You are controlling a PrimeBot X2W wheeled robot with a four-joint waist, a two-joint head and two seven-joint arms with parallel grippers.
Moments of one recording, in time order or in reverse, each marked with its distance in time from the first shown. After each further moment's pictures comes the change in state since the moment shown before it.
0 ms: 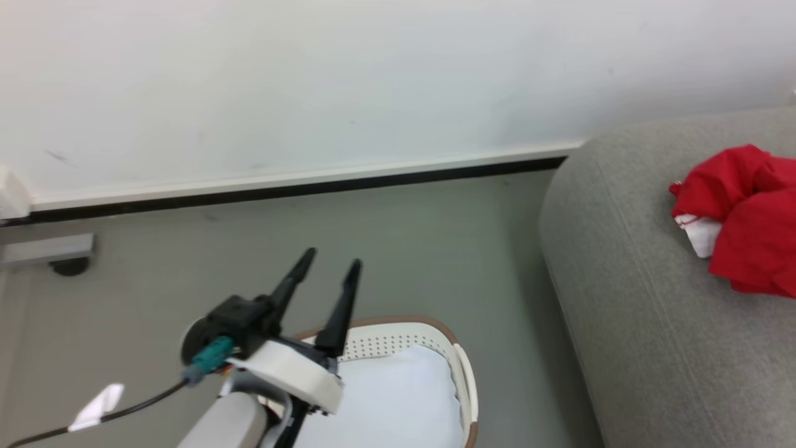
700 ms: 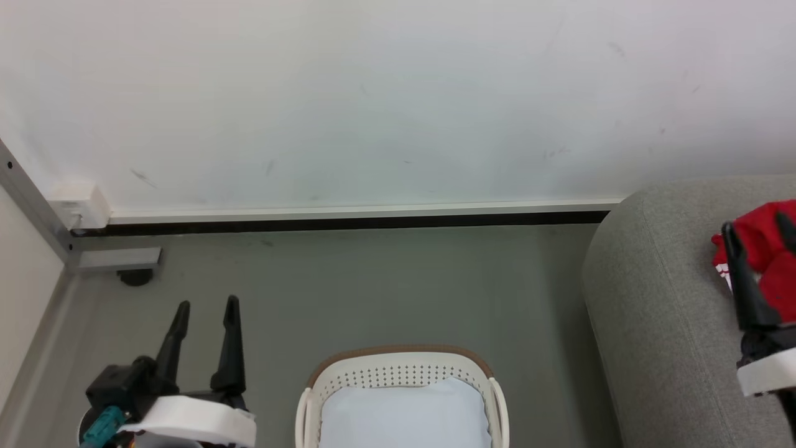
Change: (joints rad) left arm 0.263 -0.050 0.393 -0.090 0.066 -0.016 0.000; right arm 0.462 0.415 -0.292 -0.208 -0.284 0.000 -0.533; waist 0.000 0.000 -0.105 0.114
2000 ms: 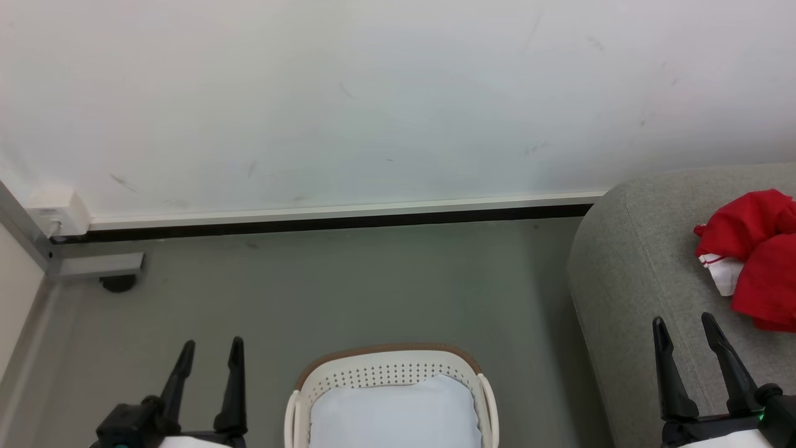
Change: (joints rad) left arm 0.098 -0.137 0.176 0.028 0.208 -0.171 0.000; right arm 0.256 0.351 -0.131 -0.025 -0.264 0.000 -0.076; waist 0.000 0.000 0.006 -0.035
